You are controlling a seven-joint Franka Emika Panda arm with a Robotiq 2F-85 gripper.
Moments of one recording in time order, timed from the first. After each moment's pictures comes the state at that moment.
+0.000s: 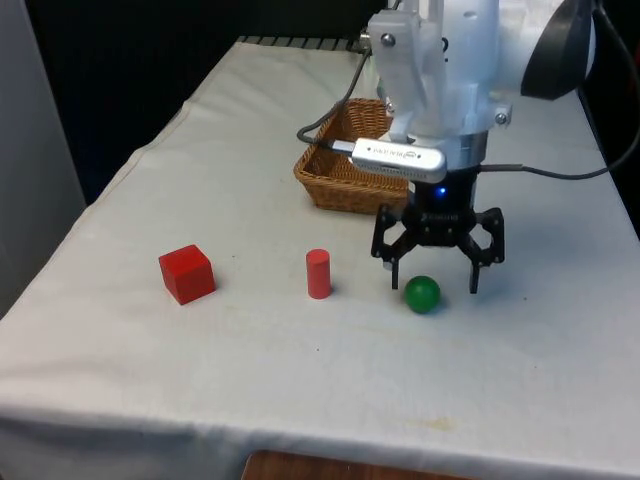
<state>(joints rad) 0.50 0.88 -0.50 -1.56 0.58 2.46 -0.29</state>
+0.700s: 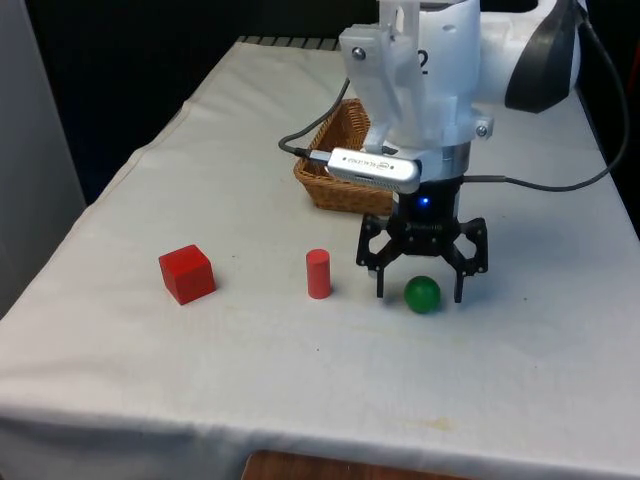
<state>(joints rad) 0.48 0.92 -0.51 -1.54 0.61 2.48 -0.32</state>
